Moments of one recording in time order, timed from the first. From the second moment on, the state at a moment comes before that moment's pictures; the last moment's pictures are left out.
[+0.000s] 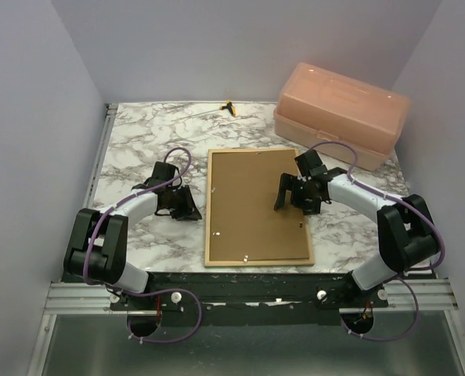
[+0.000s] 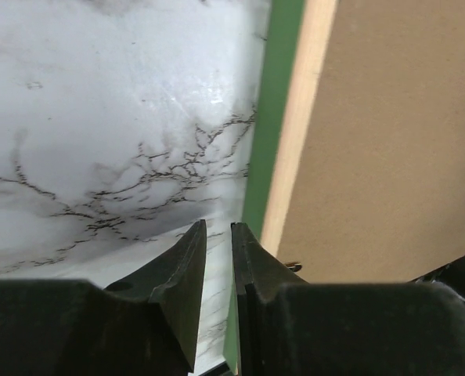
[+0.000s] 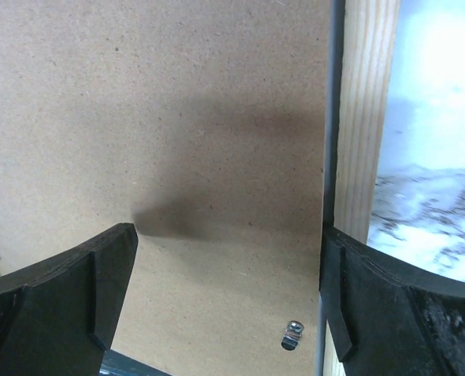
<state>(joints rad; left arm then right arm) -0.22 1.47 0.71 -0.33 0.44 -0.50 0.41 1.57 0.93 -0.51 -0.12 0.58</state>
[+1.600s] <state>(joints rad) -0.83 1.30 0.74 -0.39 0.34 -0.67 0.41 1.45 0.82 -0.65 -0.02 0.55</state>
